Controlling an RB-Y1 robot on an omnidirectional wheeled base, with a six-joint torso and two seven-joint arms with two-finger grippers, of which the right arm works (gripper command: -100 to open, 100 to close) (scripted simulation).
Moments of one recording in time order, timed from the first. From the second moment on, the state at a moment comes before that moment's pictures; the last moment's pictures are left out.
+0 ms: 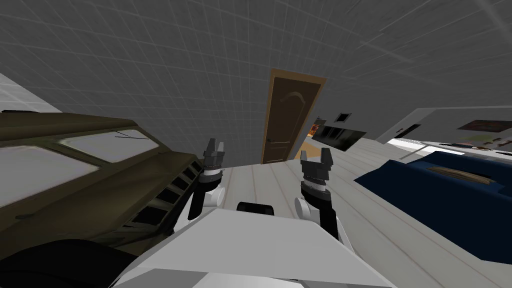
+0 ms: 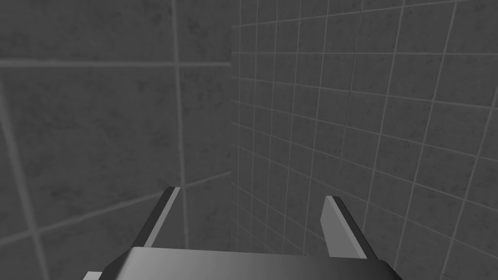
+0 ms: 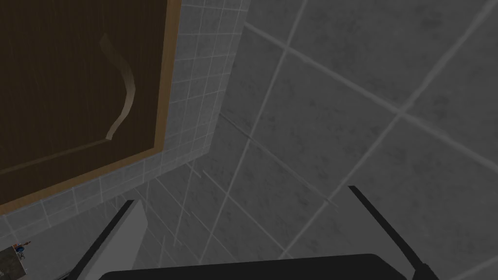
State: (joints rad) arm 0.50 0.05 0.03 -2.36 0.10 -0.53 -0.04
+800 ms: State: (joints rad) arm 0.43 0.00 0.02 -2.20 0.12 -0.56 -0.07
